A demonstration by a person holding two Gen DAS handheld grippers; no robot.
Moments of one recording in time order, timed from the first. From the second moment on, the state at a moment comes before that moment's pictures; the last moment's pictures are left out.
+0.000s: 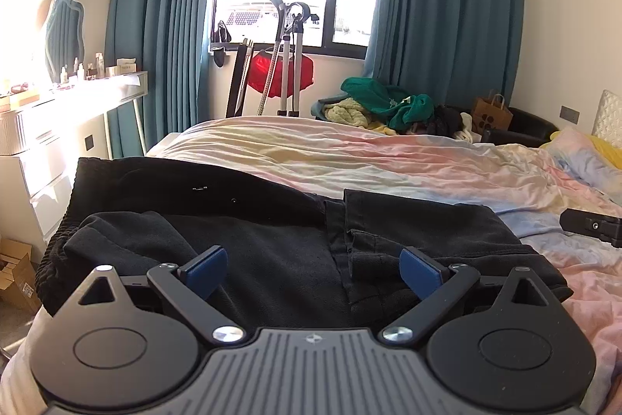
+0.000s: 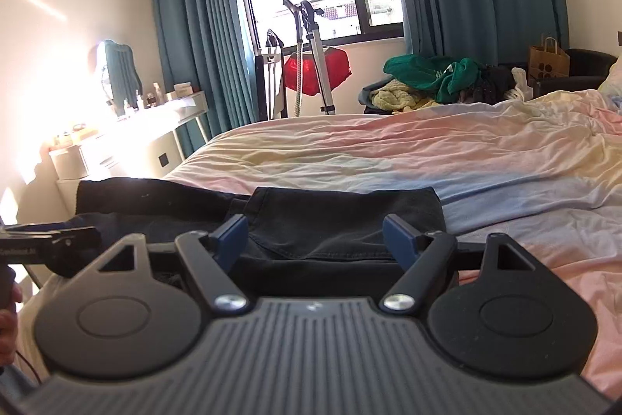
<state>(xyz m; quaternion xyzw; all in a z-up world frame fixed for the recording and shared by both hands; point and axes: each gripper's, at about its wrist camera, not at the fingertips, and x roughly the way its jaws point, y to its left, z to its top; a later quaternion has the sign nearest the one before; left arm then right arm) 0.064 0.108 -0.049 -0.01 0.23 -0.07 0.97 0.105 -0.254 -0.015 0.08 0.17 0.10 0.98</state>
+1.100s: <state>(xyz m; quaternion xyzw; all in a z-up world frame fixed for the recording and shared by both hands) 0.166 0.364 -0.173 -0.64 0.24 0.15 0.71 0.122 -0.233 -0.042 0.08 0.23 0.09 0.97</state>
